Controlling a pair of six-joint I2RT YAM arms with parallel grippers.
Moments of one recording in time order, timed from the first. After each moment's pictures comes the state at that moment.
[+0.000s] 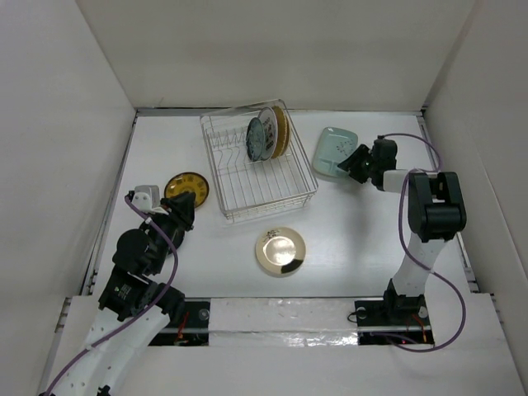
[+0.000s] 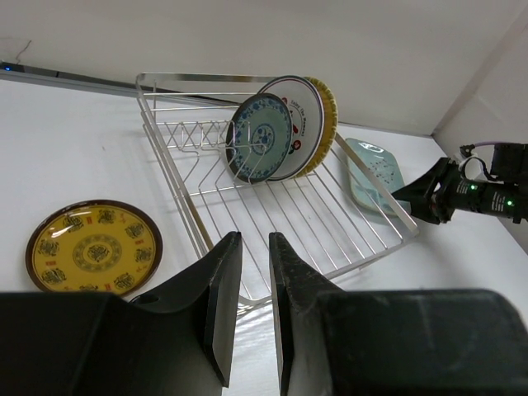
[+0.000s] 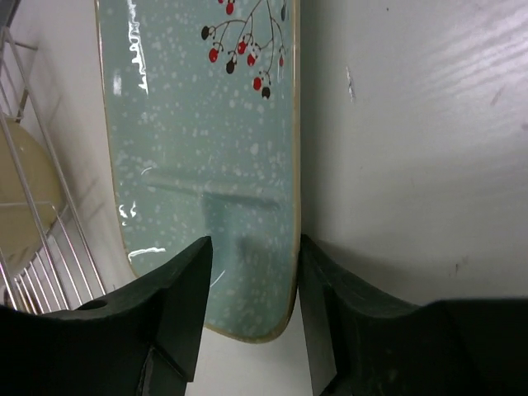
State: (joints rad) left arm -0.48 0.30 0.57 -0.22 -0.23 -0.32; right arm 0.01 1.93 1.05 0.24 -0.25 0.71
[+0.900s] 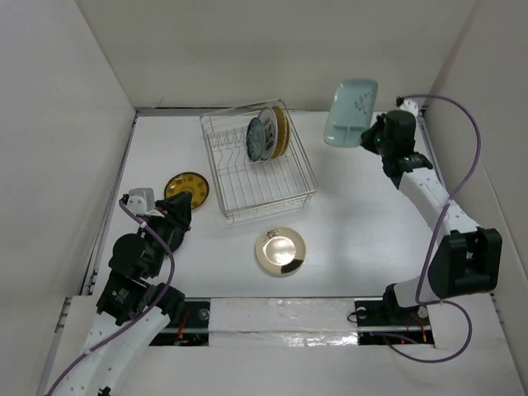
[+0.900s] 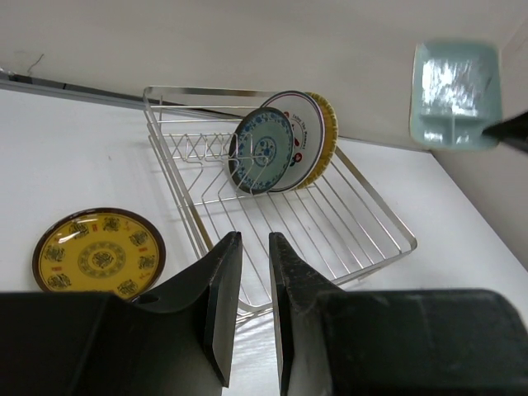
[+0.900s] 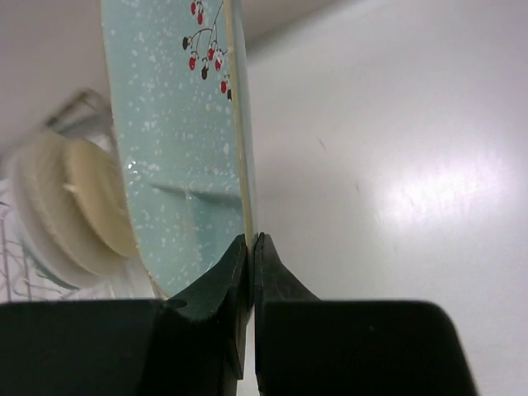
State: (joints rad) left arm -0.48 0.26 0.57 -0.22 -0.25 -0.32; right arm 0.10 1.45 1.13 -0.09 0.07 0.52
